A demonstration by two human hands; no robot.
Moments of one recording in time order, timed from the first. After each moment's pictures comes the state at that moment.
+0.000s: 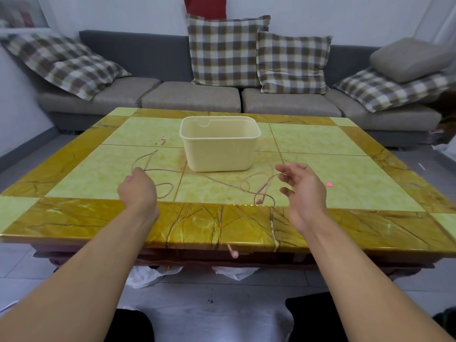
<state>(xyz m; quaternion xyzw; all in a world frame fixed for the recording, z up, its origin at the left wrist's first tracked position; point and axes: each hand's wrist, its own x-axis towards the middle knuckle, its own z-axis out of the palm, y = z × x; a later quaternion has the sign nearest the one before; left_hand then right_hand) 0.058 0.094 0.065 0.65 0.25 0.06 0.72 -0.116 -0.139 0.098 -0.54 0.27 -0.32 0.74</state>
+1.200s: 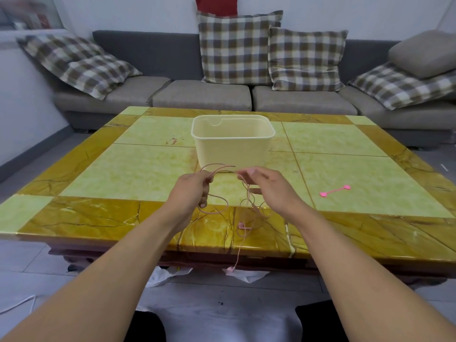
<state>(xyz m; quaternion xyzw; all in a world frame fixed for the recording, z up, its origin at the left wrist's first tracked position) 0.016 0.061 0.077 0.70 -0.10 -0.18 0.68 -0.066 -0.118 0.085 -0.84 0.10 -0.09 0.53</state>
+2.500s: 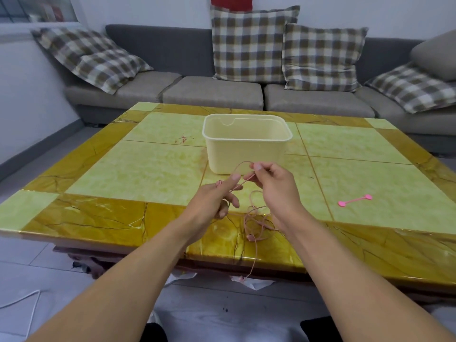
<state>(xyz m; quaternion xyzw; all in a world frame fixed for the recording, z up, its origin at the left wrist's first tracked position) 0.025 0.054 0.058 0.69 -0.16 -0.24 0.66 -0.028 -0.088 0.077 -0.70 0.18 -0.22 0.66</state>
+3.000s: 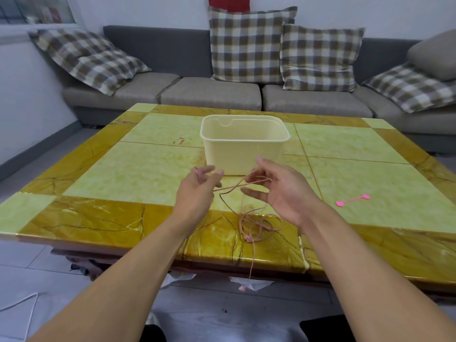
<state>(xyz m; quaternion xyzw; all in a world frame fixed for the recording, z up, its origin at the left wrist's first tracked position) 0.032 0.060 0.069 0.74 -0.10 -0.07 0.66 -0.042 -0.109 0.103 -0.57 0.12 -0.05 0.81</state>
